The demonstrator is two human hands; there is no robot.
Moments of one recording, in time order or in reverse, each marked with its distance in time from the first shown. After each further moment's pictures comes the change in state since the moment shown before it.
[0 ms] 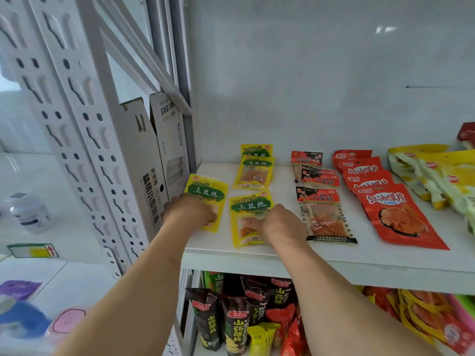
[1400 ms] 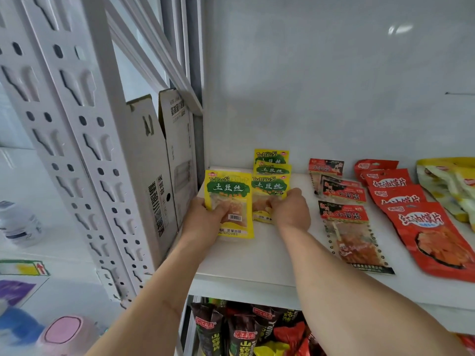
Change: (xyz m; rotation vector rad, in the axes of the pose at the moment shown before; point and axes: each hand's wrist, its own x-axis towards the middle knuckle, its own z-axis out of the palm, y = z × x) left_hand 0.000 0.002 0.011 -1.003 0.064 0.131; right_hand 0.109 -0.033 0.035 0.385 0.345 -0.004
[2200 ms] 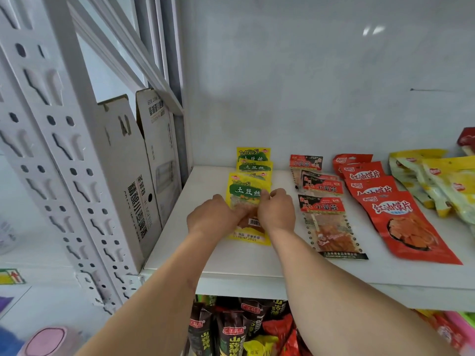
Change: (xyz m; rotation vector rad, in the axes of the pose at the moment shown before) left_hand -0.011 0.028 0.045 0.950 -0.144 0.140; right_hand -0.012 0.010 -0.013 0.046 0.009 -0.033
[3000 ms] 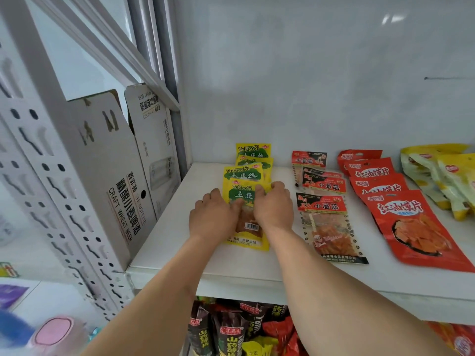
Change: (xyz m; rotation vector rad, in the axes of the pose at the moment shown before) left_hand 0.005 0.011 0.029 -0.032 0.163 0.047; right_hand 0.008 0.003 -0.007 0.027 -0.020 -0.074
